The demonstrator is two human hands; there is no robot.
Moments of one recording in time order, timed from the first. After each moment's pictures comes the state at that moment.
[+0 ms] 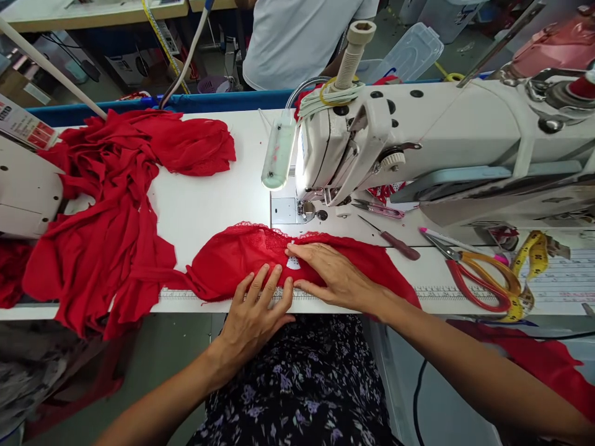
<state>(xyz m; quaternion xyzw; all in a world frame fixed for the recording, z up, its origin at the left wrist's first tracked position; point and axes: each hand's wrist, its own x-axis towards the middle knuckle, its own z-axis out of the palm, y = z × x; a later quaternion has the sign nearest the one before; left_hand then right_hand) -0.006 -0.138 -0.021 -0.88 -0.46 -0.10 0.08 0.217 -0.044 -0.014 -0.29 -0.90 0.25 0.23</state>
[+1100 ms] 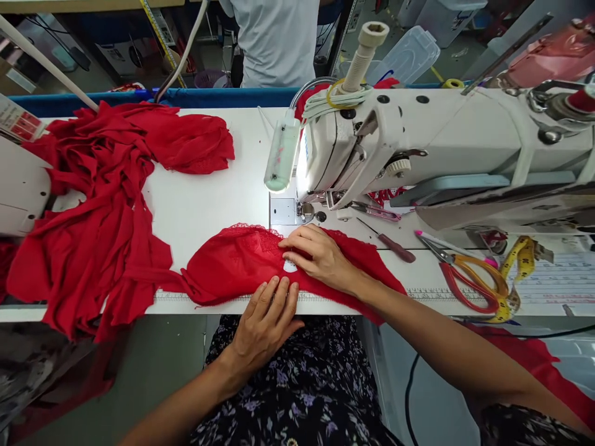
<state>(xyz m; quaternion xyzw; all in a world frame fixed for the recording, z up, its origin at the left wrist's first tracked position) 0.012 -0.150 -0.039 -0.87 -0.46 -0.15 0.09 0.191 -0.013 -0.015 -0.33 -0.86 0.27 0.27</state>
